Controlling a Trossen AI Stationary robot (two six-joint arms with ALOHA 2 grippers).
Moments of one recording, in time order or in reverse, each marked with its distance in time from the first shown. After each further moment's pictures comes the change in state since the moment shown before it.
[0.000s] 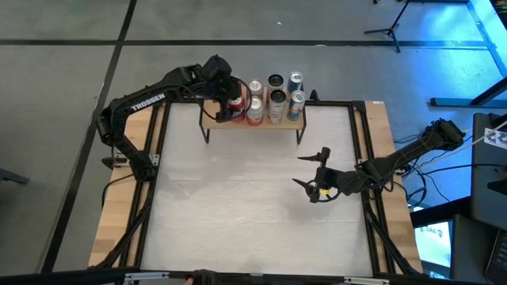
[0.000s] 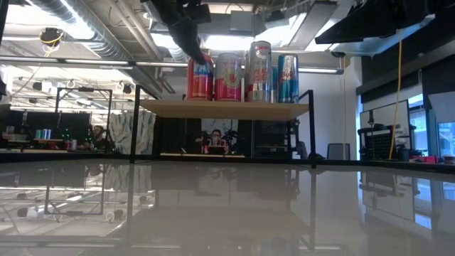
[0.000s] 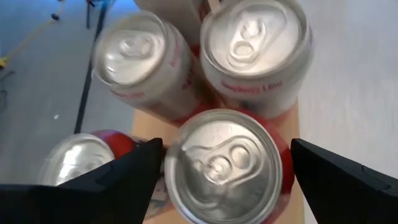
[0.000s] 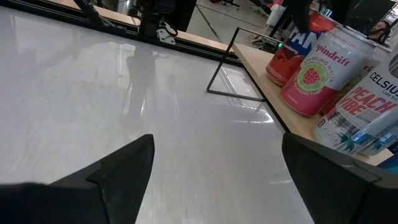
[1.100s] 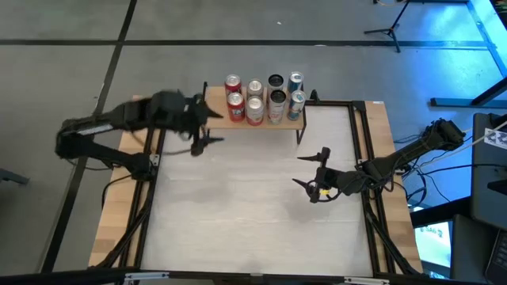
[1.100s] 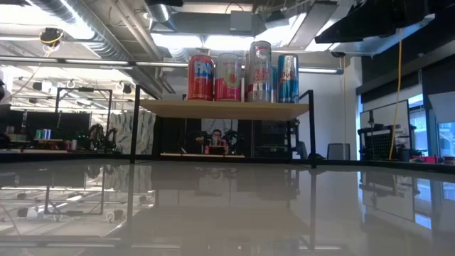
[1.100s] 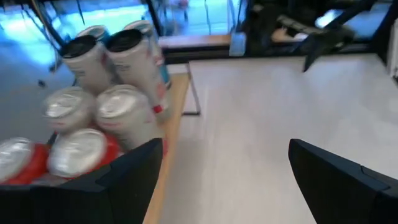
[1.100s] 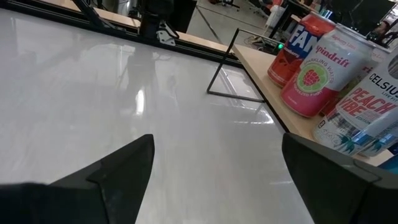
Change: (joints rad) left arm -0.354 -0.490 -0.326 0.187 -0.058 -0.395; right arm 0.001 0.000 0.000 0.006 0.000 0.000
